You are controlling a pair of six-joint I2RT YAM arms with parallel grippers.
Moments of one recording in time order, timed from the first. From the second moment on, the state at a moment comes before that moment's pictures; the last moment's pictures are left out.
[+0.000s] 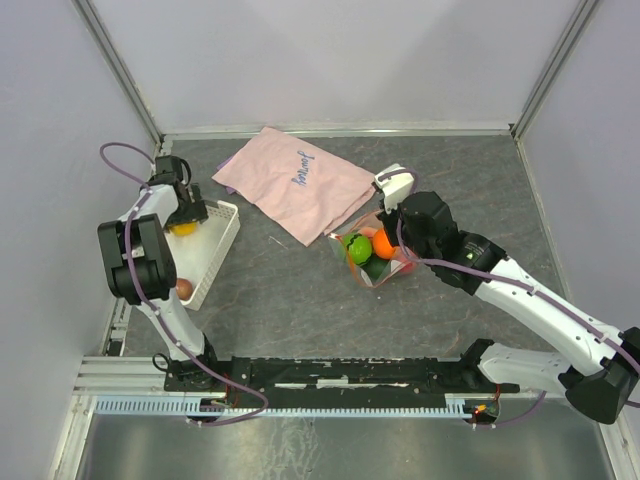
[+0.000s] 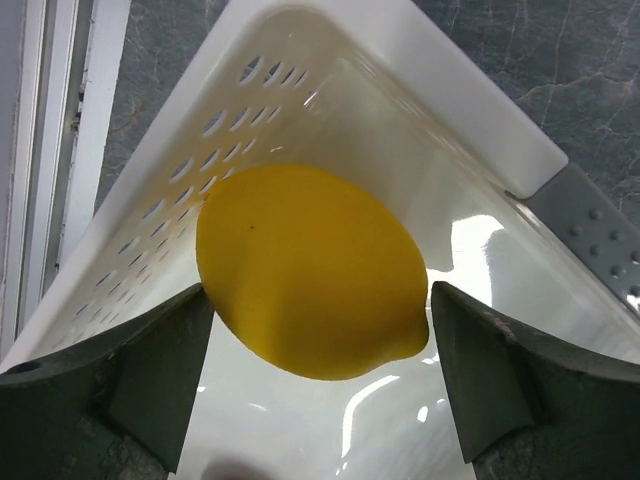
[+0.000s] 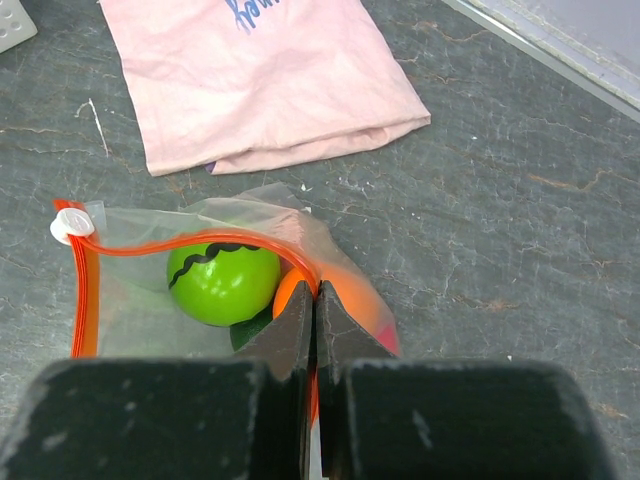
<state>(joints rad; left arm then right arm) 0.20 1.85 1.30 -0.53 -0.23 -0.11 0.79 1.10 1.07 -0.42 0.34 -0.02</state>
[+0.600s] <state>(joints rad) 0.22 1.92 1.29 -0.44 -0.23 -0.16 0.78 1.11 1.07 -0.41 0.33 -0.02</state>
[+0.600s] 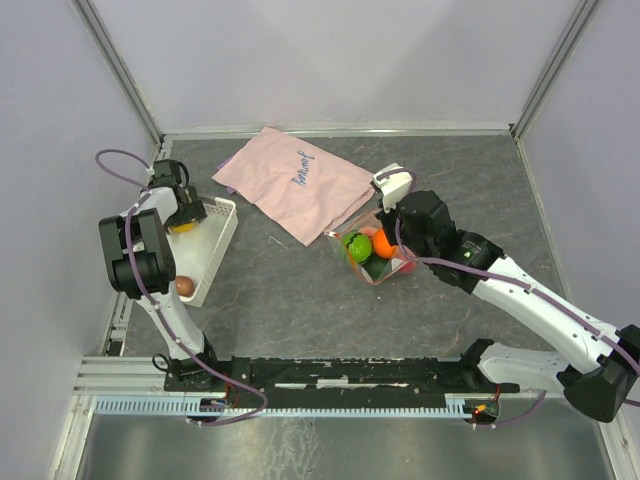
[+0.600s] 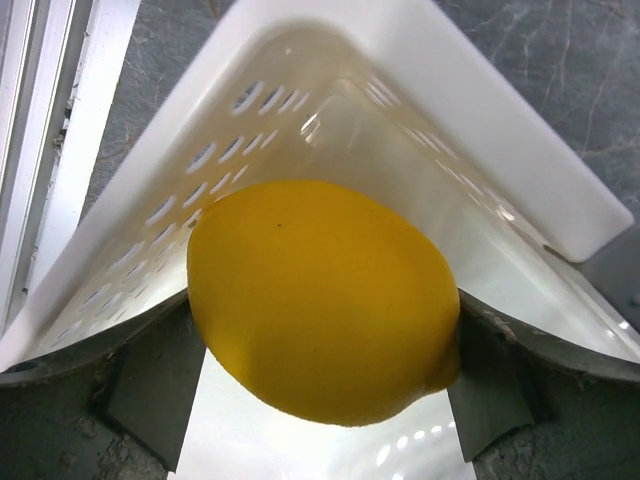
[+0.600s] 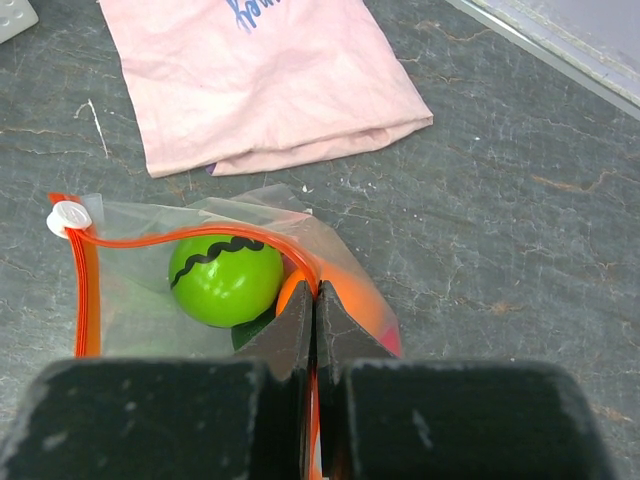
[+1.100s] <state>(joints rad) 0.23 1.86 1.22 -0.36 -0.24 -0.27 0.78 1.12 1.07 -0.40 0.33 -0.02</state>
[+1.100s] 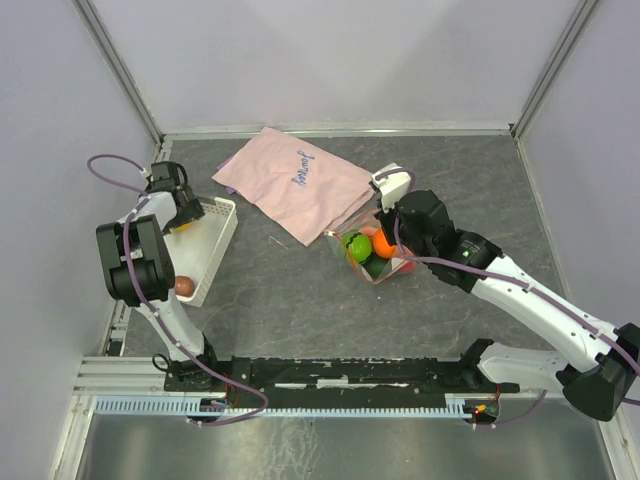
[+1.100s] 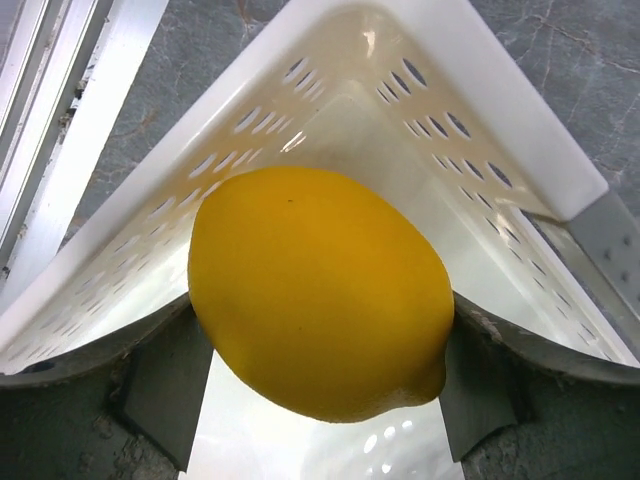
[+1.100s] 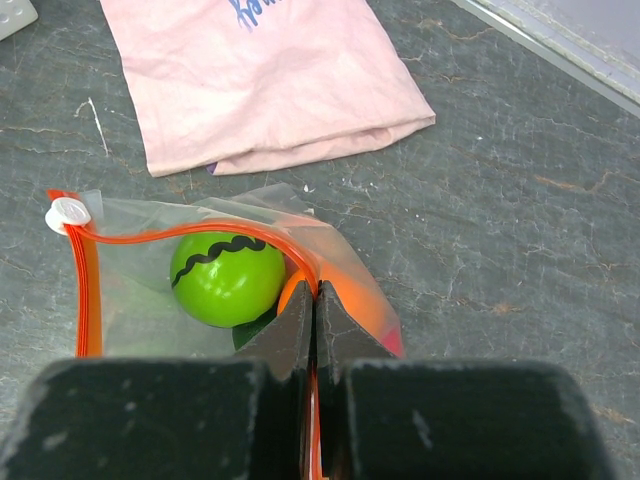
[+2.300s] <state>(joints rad) -0.21 1.08 0.91 -0.41 0.15 -0.34 0.78 1.21 1.15 -0.49 0.32 0.00</state>
